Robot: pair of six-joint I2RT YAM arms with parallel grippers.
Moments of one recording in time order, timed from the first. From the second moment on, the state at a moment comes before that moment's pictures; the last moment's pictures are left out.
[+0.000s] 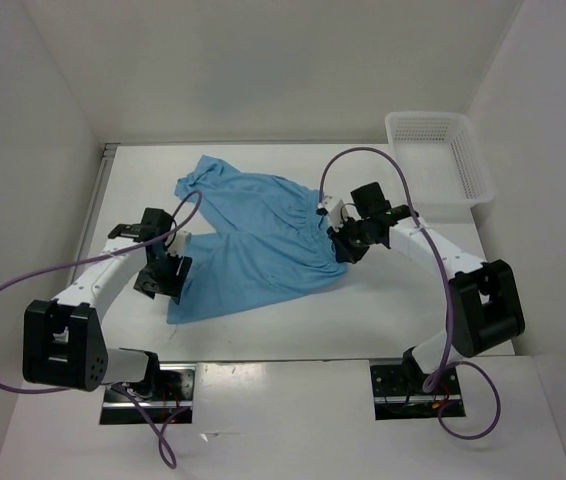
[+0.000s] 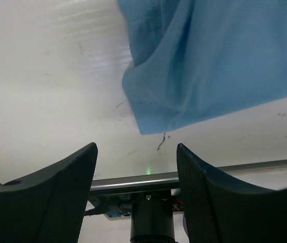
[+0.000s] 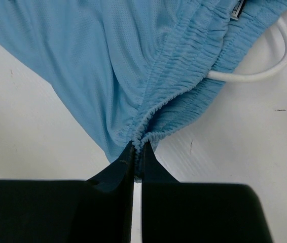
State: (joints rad) left arm -0.10 1.33 0.88 -0.98 -0.02 0.07; right arm 0.36 1.50 1.03 -0.61 -0.37 -0.44
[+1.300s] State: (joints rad) left arm -0.05 1.94 1.31 -0.50 -0.04 0.07; right arm 0.36 1.52 0.96 -0.63 -0.36 -0.61
